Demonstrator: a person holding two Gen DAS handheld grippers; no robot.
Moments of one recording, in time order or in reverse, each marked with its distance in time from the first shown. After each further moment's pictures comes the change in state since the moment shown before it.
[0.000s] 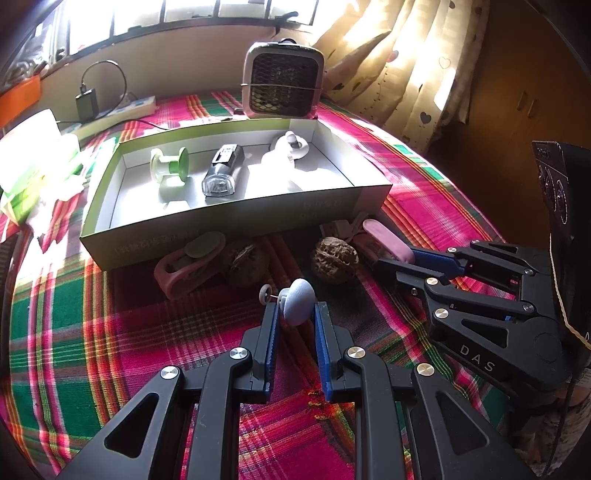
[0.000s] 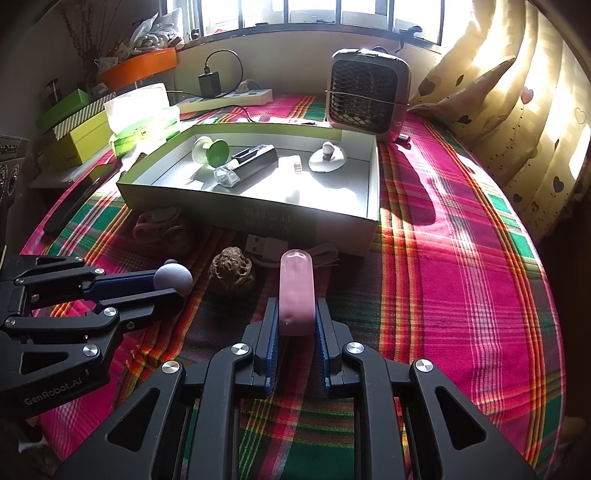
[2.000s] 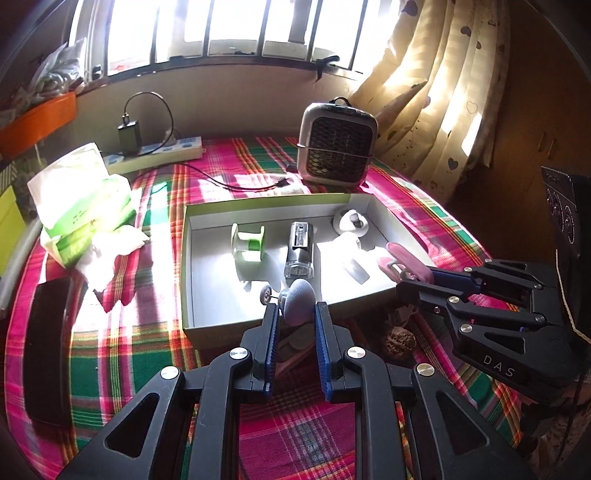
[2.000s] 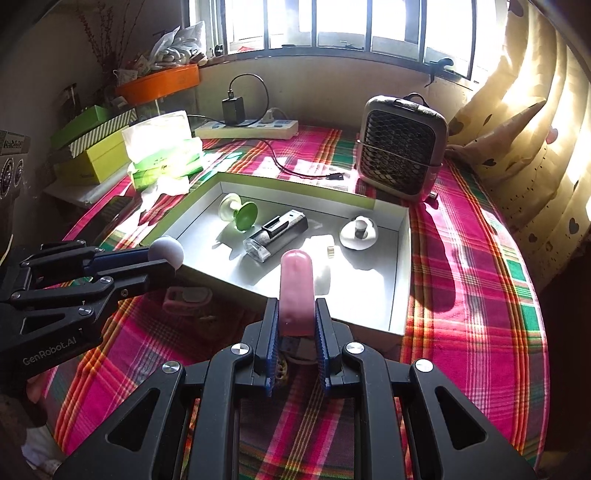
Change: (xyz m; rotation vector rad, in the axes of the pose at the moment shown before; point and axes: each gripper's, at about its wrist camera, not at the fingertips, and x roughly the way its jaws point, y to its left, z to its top) left arm -0.029 0.054 0.047 -0.059 -0.128 0.078; right arm 0.000 0.019 0.065 -0.066 -0.043 0.063
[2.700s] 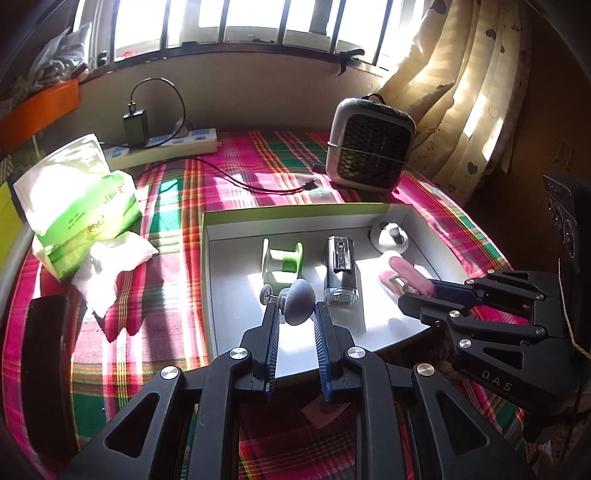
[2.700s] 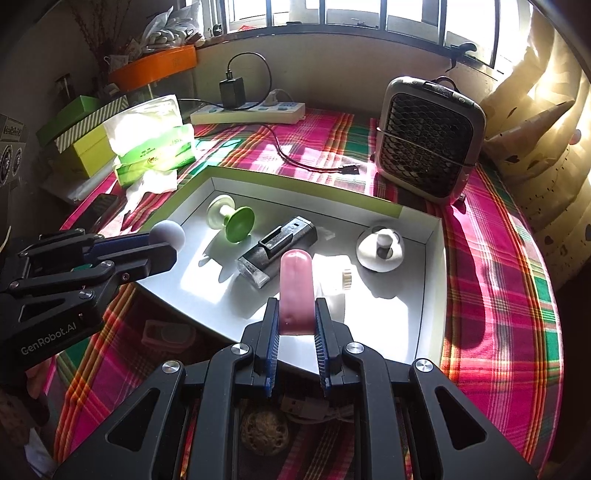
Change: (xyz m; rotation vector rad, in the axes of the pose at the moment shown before) left arm 0.034 0.025 0.021 -0.027 0.031 0.027; right arm 0.045 -0.002 0.024 -0.009 0.073 0.016
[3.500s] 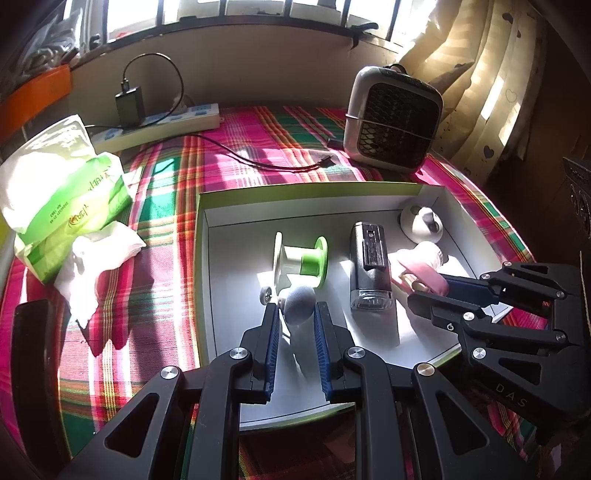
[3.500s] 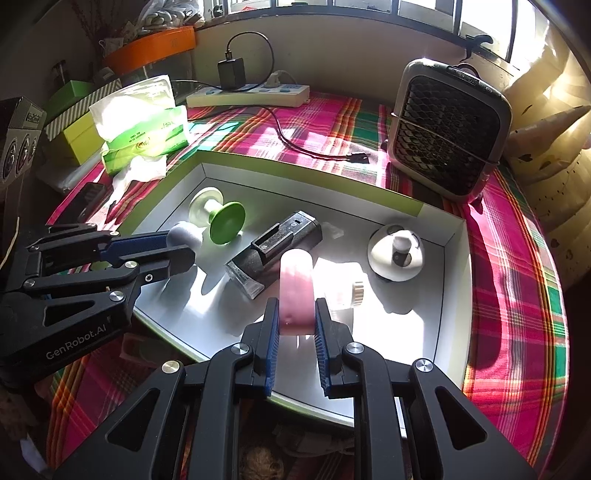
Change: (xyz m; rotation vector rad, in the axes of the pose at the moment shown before) left arm 0.037 0.008 0.006 0.004 0.081 0.031; right arm 0.028 0.000 0.009 -0.028 0.058 -0.006
